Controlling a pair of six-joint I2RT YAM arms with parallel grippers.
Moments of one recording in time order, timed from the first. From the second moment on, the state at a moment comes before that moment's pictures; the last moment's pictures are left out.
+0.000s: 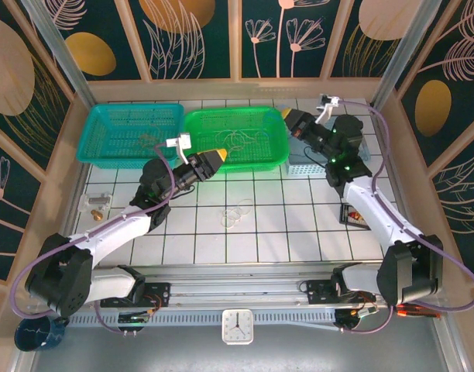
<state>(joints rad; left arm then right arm) -0.53 1.26 0.63 0.72 0.40 -0.92 0.25 1.27 0.98 0.30 -0.44 0.86</state>
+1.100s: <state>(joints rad) -0.53 1.19 0.55 0.50 0.38 -0.81 0.05 1.62 1.03 0.19 -0.15 0.70</state>
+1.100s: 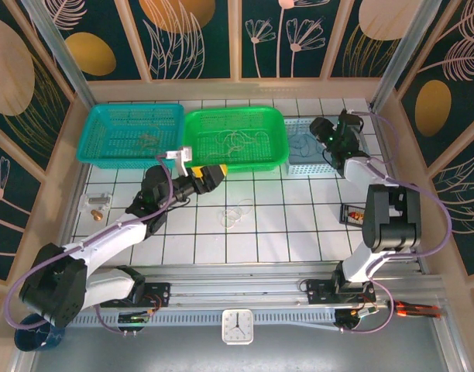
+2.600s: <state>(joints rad) -0.61 1.21 0.49 0.31 0.11 -0.74 0.72 1.66 0.73 0.07 -0.11 0.70</state>
